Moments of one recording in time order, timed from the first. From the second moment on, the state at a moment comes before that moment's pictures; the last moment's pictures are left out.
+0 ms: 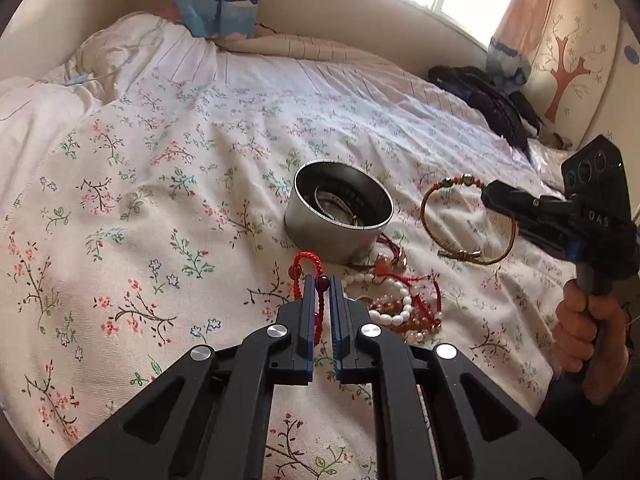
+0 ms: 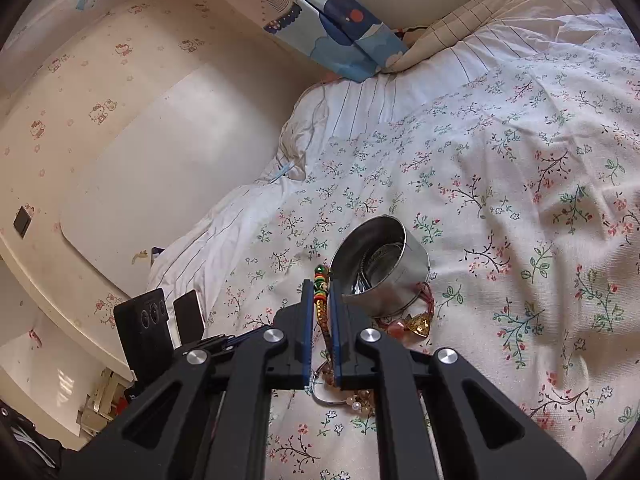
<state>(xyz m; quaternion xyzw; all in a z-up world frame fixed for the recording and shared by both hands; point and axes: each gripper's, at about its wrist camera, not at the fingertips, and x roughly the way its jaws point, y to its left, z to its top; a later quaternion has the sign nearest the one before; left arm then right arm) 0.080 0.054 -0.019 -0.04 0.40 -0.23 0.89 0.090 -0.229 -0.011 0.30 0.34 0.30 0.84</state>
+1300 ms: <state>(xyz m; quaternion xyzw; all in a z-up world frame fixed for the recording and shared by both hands) 0.182 0.061 -0.008 -0.16 0.35 -0.09 0.92 0.176 -0.177 -0.026 0.24 0.36 0.25 0.87</state>
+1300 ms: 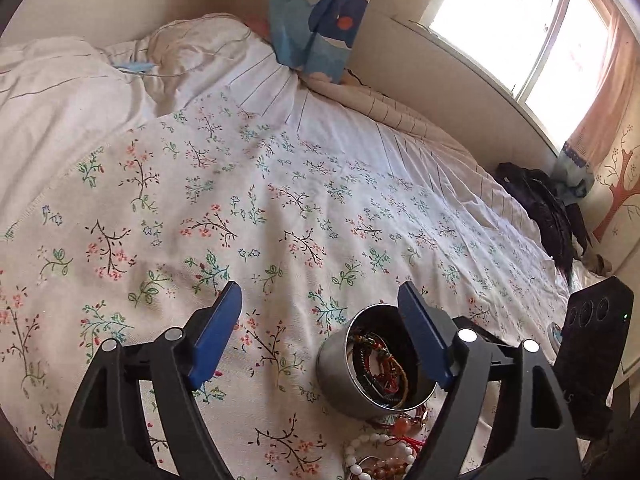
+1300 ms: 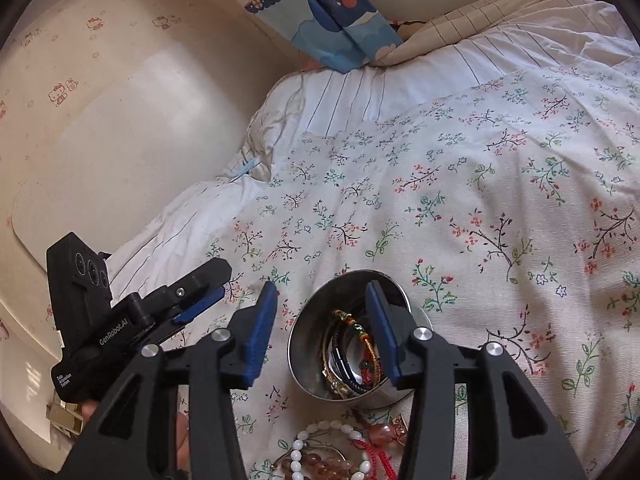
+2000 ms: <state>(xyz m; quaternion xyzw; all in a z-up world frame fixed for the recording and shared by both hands) 0.164 0.017 -0.002 0.03 0.32 -0.03 0.95 0.177 -0.176 -0.032 0.17 0.38 0.19 0.89</state>
